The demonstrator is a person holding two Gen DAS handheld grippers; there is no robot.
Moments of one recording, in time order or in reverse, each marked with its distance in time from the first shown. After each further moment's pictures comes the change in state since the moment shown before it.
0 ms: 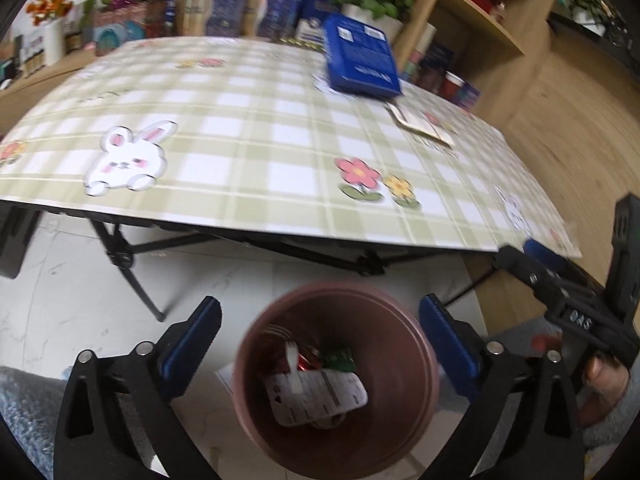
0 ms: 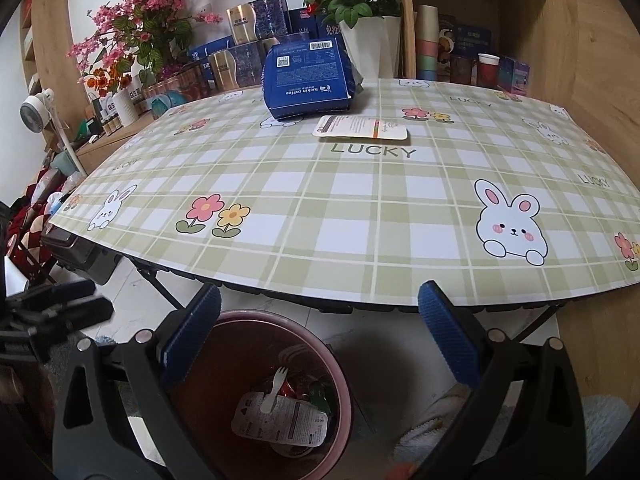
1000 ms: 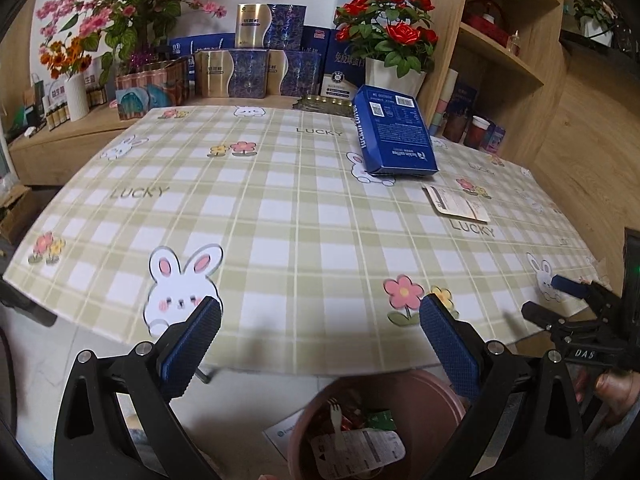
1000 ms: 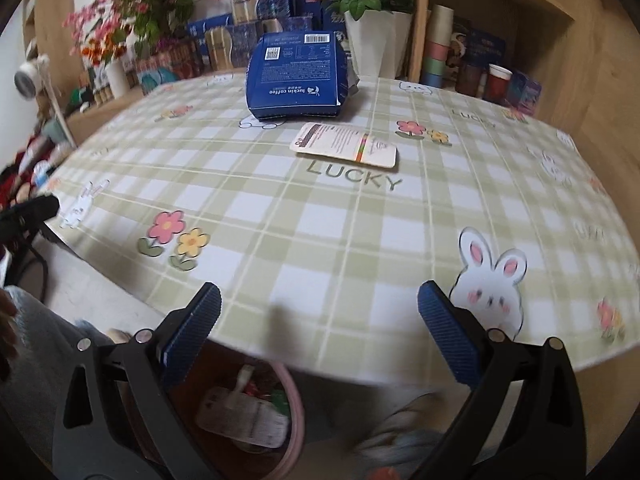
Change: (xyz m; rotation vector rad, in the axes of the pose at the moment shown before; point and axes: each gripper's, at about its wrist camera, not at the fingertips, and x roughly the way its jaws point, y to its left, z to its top) left arm -0.015 0.011 0.082 0.064 -0.137 0.125; right arm 0.026 -0.018 0.055 -0.115 0.087 -0.058
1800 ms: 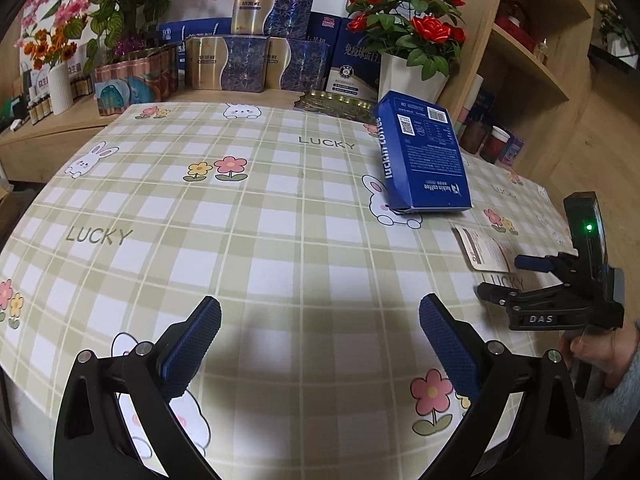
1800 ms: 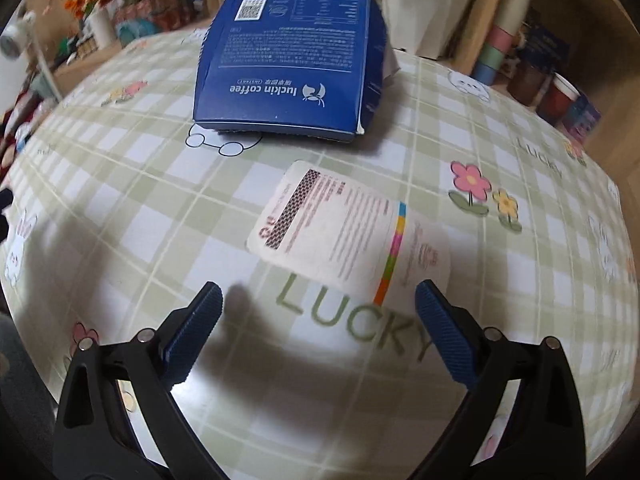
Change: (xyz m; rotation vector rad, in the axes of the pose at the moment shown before) left arm 0.080 0.018 0.068 -0.045 0.037 -0.033; right arm 0.127 0.000 0.118 -0.136 0.215 0.000
